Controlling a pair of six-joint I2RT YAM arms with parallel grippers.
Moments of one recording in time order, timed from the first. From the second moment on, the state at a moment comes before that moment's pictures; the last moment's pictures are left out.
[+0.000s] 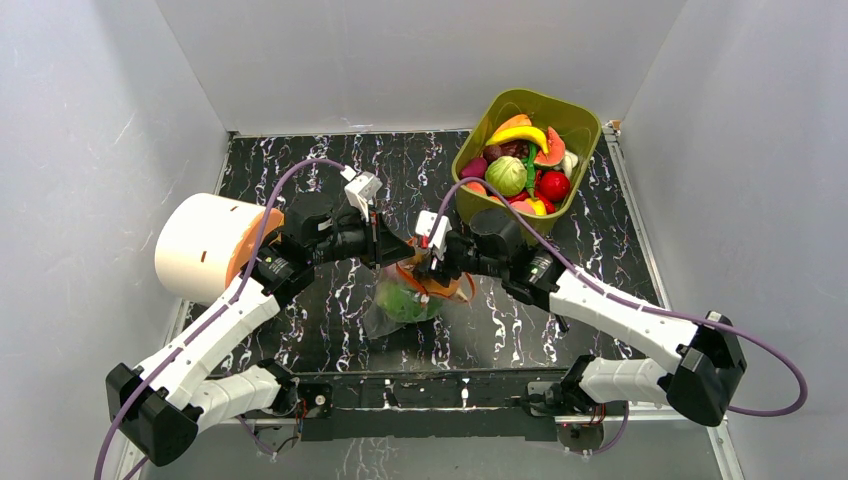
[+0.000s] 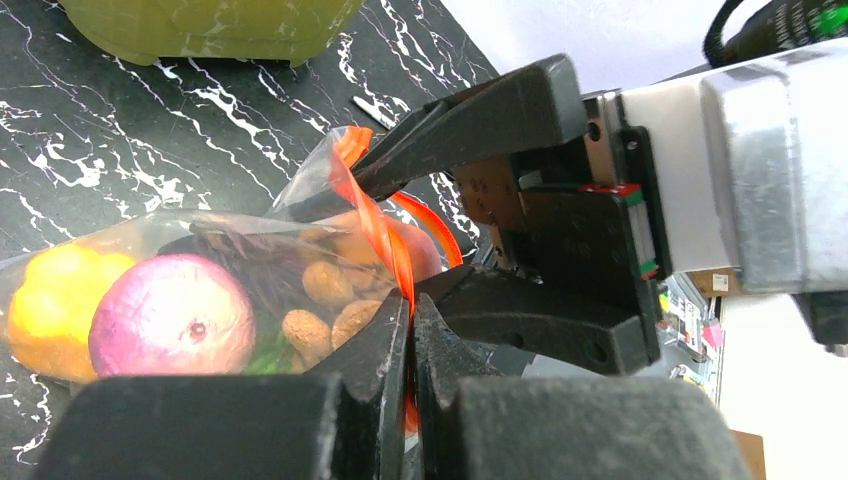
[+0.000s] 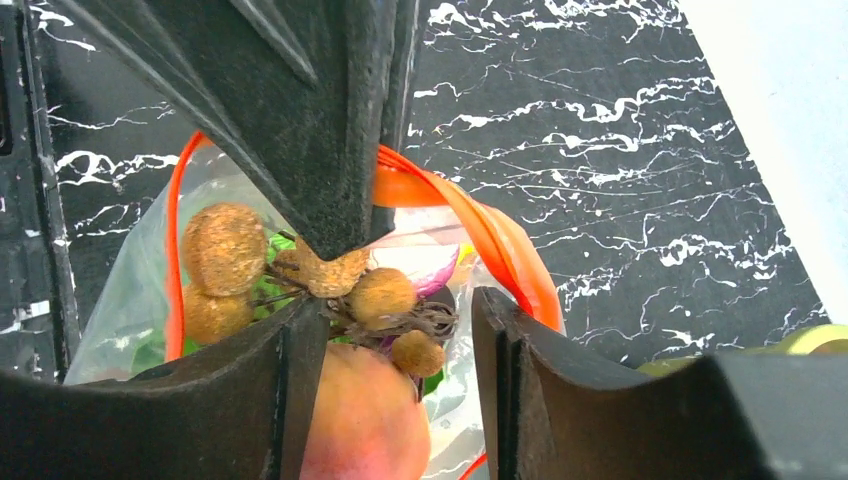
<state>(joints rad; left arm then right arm) -0.62 1.04 0.93 -0.24 0.53 -0.47 0.85 1.19 0.90 -0.06 -0.27 -0.41</state>
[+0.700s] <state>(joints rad) -0.62 1.04 0.93 -0.24 0.52 -0.47 0.85 1.02 1.08 -0.39 0.07 0.14</state>
